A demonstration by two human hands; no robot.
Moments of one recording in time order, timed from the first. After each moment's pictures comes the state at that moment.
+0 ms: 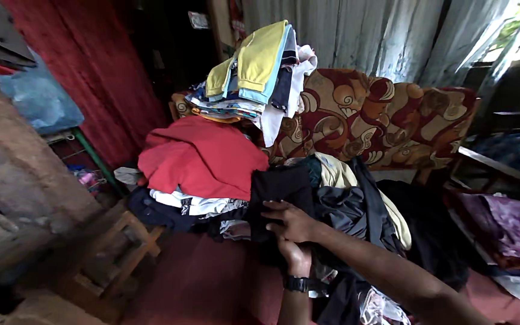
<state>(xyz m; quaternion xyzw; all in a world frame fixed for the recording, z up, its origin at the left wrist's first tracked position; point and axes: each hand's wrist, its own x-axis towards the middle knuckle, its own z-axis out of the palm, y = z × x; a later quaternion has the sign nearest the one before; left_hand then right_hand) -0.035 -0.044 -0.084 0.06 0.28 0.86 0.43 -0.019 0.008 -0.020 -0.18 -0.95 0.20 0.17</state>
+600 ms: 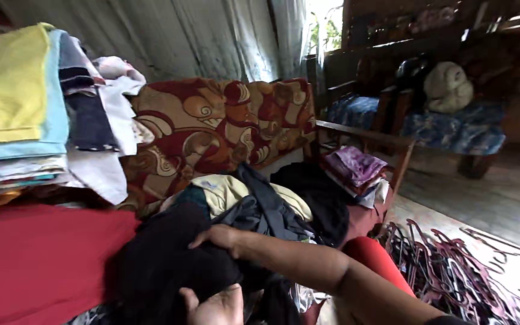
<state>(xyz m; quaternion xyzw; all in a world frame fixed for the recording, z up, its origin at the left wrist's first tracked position) -0.012 -0.077 -0.068 0.08 0.22 0.81 0.54 0.049 0.019 0.005 -0.34 -0.48 0.73 0.34</state>
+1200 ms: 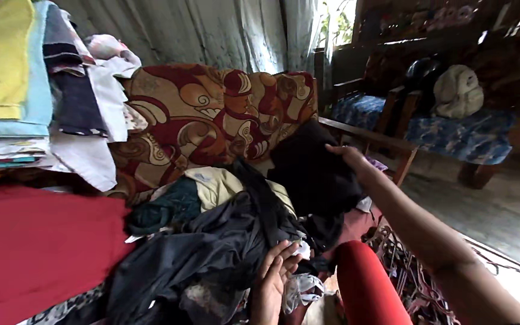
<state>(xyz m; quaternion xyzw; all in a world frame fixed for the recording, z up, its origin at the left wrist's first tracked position) 0.070 -0.096 -0.101 0.47 0.20 0.54 0.67 0.343 -0.008 0.080 -0.49 -0.35 0.51 0.61</state>
